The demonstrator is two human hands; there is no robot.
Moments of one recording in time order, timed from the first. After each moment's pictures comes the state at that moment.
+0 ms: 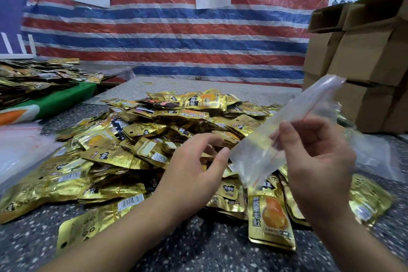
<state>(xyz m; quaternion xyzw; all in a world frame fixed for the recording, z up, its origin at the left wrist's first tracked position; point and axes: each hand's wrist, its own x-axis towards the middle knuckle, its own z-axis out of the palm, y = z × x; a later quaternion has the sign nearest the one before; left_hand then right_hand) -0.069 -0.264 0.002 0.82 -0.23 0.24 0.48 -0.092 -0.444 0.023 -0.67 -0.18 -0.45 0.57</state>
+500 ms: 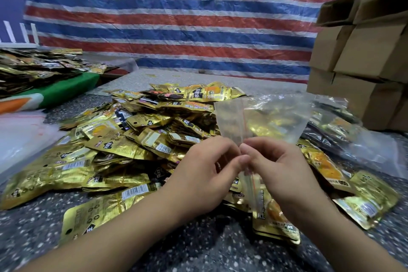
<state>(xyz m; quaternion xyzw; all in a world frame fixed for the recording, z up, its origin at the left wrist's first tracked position) -0.071 -0.270 -0.005 0.79 -0.34 0.23 0.46 -0.088 -0.425 0.007 -0.75 -0.11 -0.16 0.63</state>
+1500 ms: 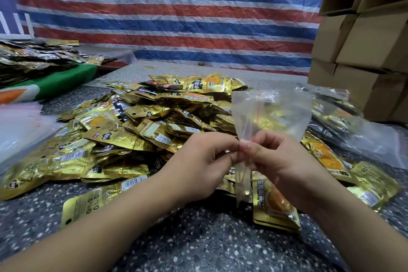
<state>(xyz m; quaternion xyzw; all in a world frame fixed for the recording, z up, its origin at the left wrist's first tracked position) -0.065 -0.261 -0.004 0.80 -0.38 0.15 0.44 -0.082 -0.435 0.007 -0.71 -0.12 0.00 0.70</state>
